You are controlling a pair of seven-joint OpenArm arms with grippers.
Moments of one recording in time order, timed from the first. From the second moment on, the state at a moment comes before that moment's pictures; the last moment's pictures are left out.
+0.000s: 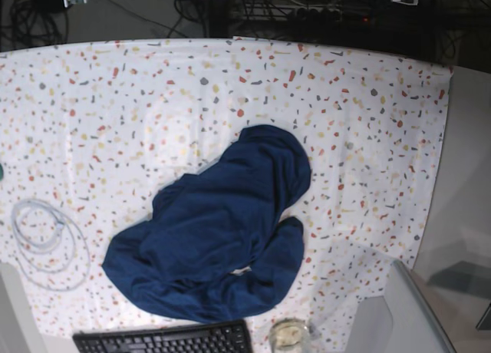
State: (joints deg) left arm 60.6 -23.7 1.4 98.7 -22.6 -1.0 -6.4; right arm -61.6 6.6 4.1 110.4 -1.8 0.8 -23.7
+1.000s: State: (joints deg) left arm 10.0 -3.4 2.4 87.1 -22.0 -1.1 18.3; right arm 16.4 5.4 0.0 67.6 -2.1 19.8 -36.4
